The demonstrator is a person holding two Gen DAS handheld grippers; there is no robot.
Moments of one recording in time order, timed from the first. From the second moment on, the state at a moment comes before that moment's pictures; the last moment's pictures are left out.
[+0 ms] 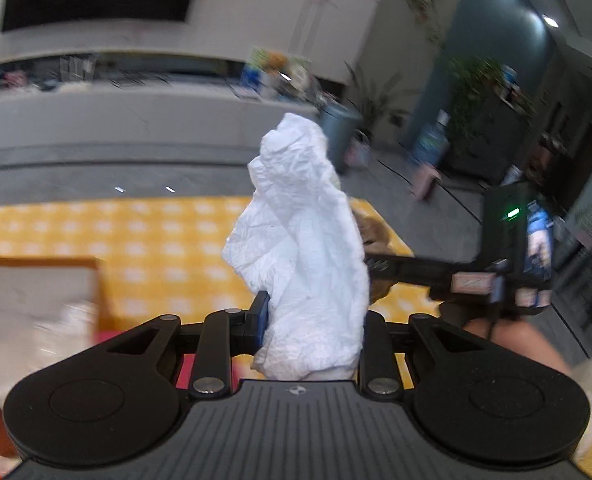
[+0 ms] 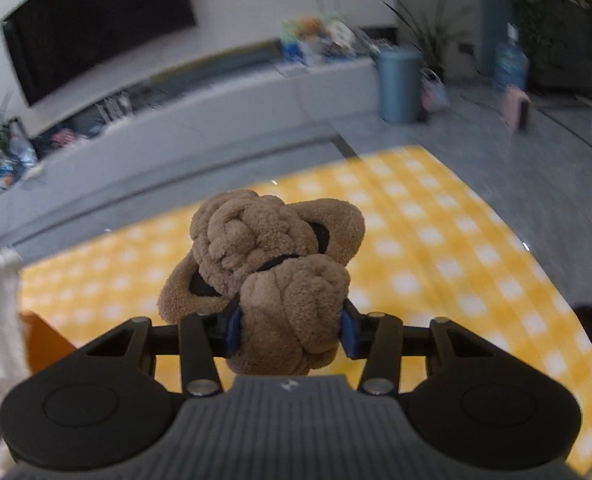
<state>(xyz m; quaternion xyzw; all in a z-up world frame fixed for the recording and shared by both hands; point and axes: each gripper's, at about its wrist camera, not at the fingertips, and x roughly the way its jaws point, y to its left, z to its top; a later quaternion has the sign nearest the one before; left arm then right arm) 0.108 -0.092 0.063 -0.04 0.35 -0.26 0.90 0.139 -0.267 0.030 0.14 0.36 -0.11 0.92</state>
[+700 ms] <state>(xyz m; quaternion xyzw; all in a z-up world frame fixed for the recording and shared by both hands) 0.090 0.143 0.050 -0.16 0.29 0.03 0.94 0.175 0.008 0.065 0.08 0.39 0.18 0.90</state>
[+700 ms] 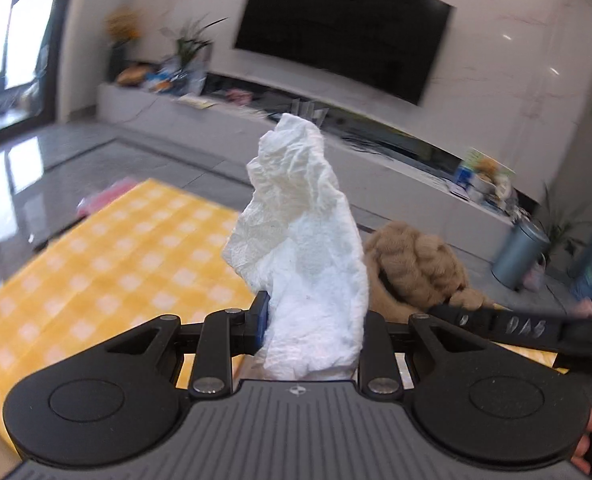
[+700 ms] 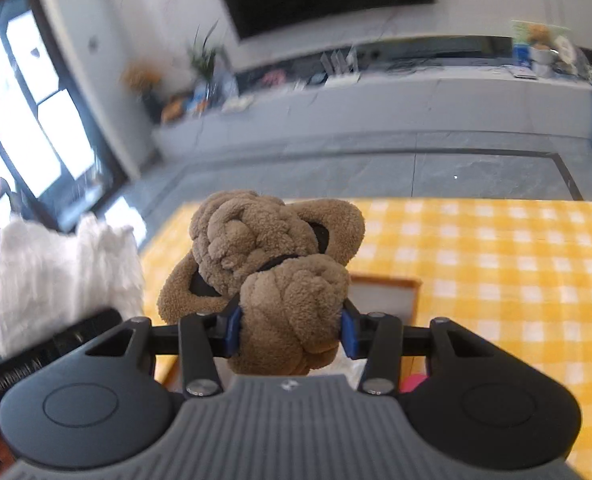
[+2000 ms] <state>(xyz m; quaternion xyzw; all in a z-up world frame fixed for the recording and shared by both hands) 0.046 0.157 0.041 -0.15 0.33 -0.08 0.93 0.192 0.063 0.006 -0.16 0.39 0.18 0.89</state>
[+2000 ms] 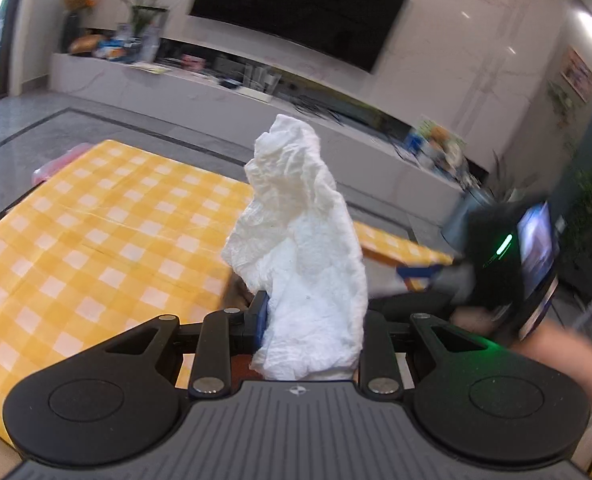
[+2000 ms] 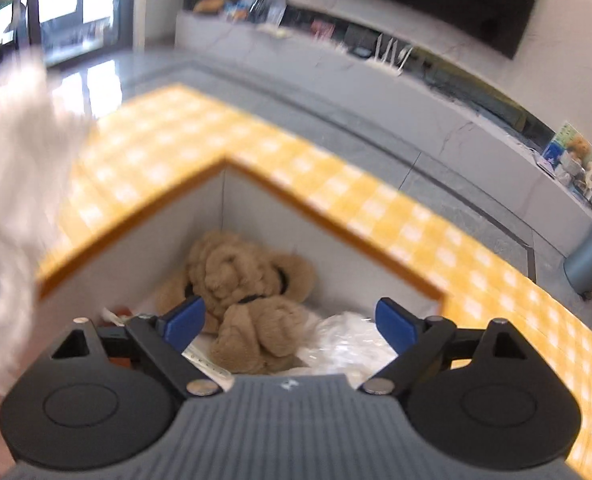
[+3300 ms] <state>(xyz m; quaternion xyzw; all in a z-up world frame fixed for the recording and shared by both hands) -0.031 -0.027 0.071 0.01 0.13 0.01 0.99 0.008 -0.129 0.058 -0.02 0.28 0.05 0.96</state>
